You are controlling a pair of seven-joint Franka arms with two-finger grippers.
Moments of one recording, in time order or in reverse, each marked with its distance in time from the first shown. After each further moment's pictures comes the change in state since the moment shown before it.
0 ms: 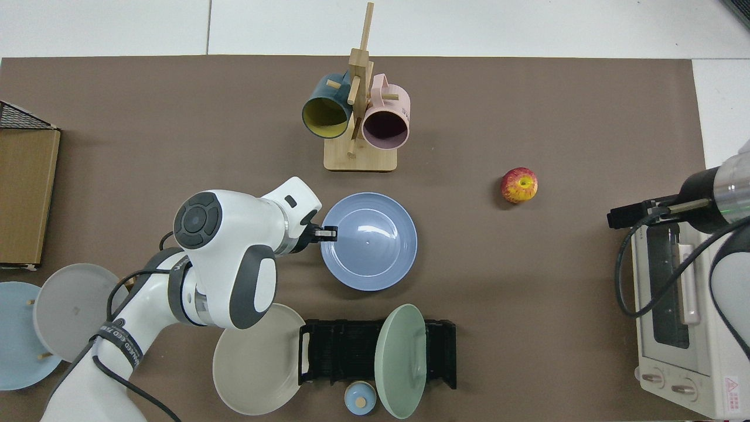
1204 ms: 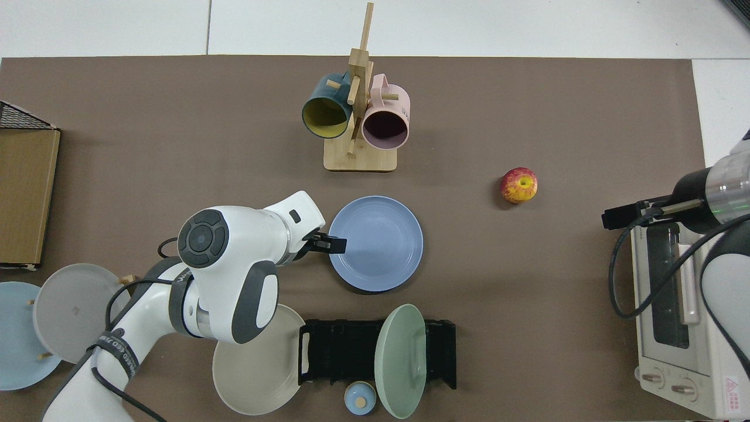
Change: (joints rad) left arm -0.027 -0.040 0.015 -0.059 0.076 0.050 0.075; right arm 0.005 0.003 0.008 -0.006 0.000 0.009 0.000
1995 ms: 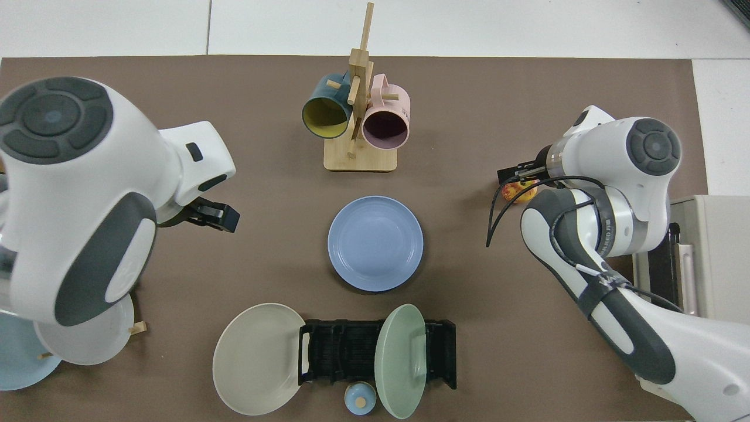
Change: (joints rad) left arm 0.083 -0.093 0.074 0.535 0.486 -0.869 -0.062; right arm 0.092 0.413 0.015 -0.077 0.011 0.656 0.017
